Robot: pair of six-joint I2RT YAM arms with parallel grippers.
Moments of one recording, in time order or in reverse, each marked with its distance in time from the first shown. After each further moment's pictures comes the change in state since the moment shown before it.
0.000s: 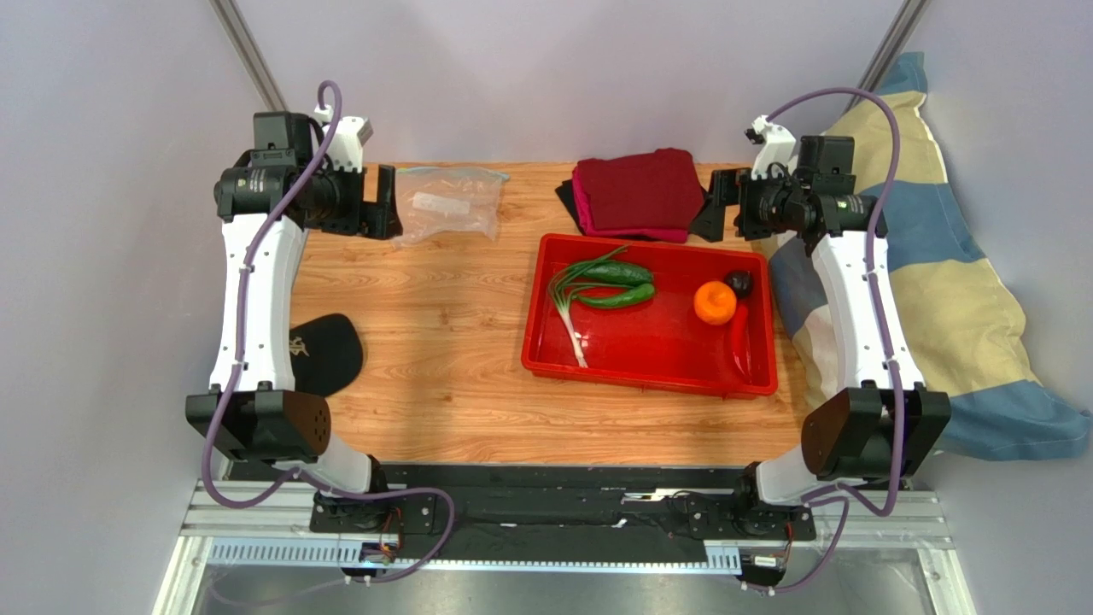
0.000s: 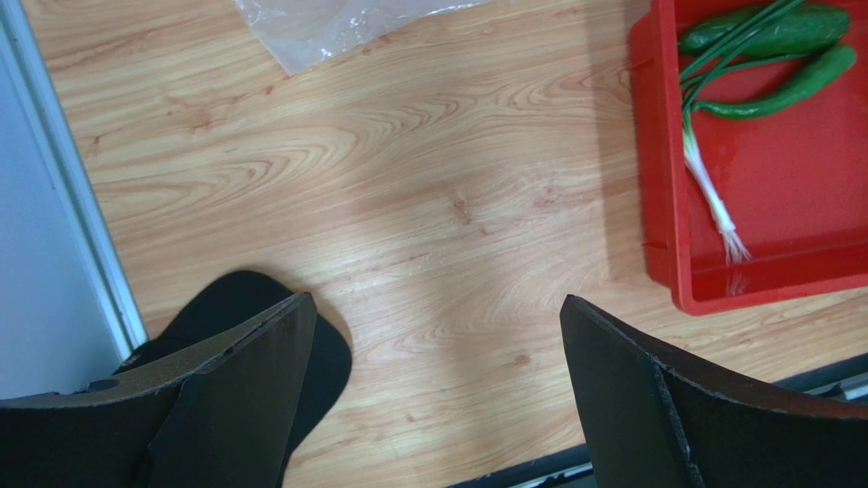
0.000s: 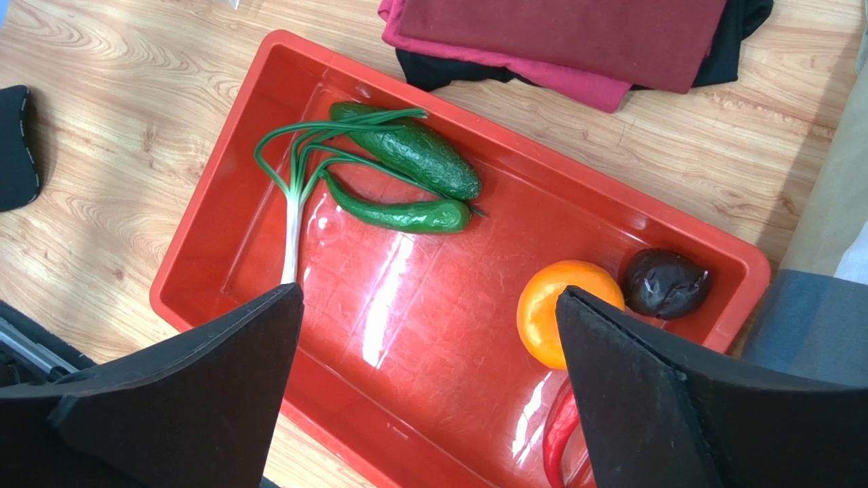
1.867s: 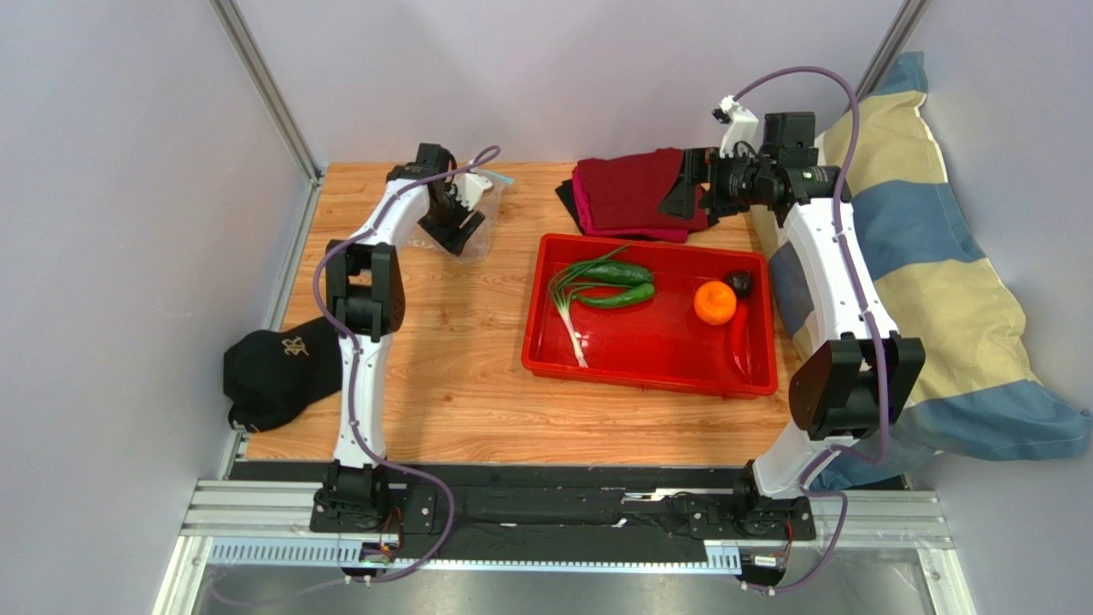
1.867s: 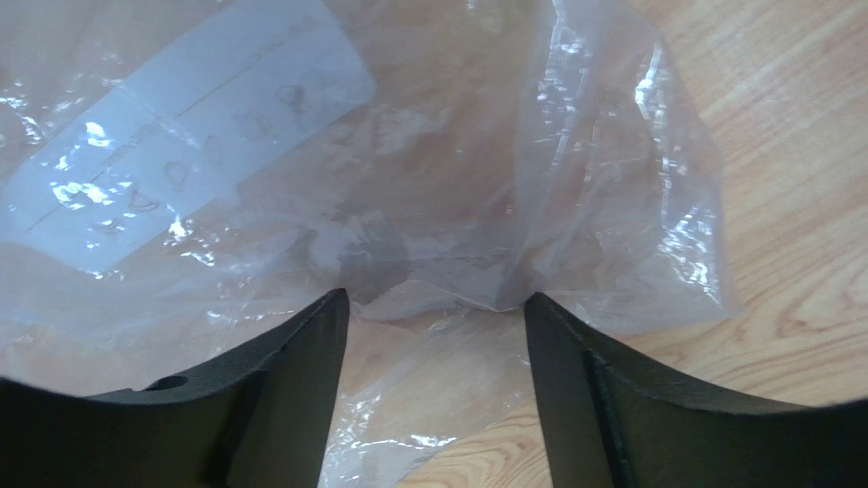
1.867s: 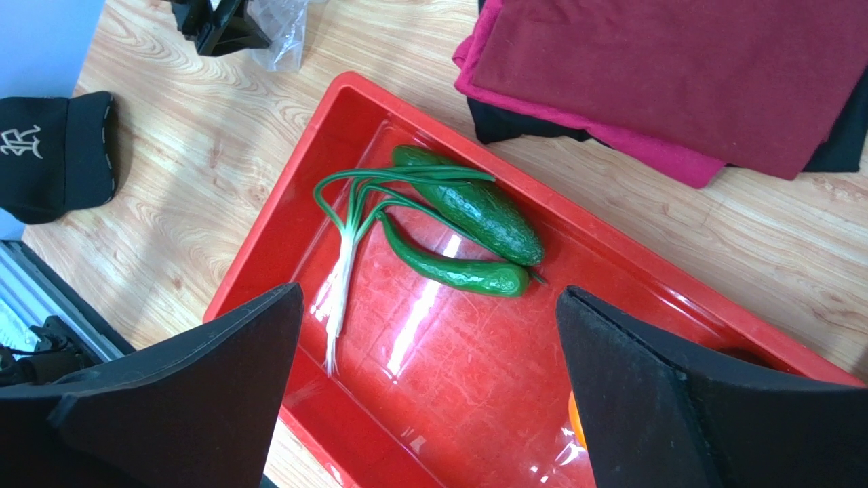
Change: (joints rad) left arm -0.206 0.932 0.334 0.291 -0.175 0.440; right arm 0.077 0.194 0.160 0.038 -0.076 0.064
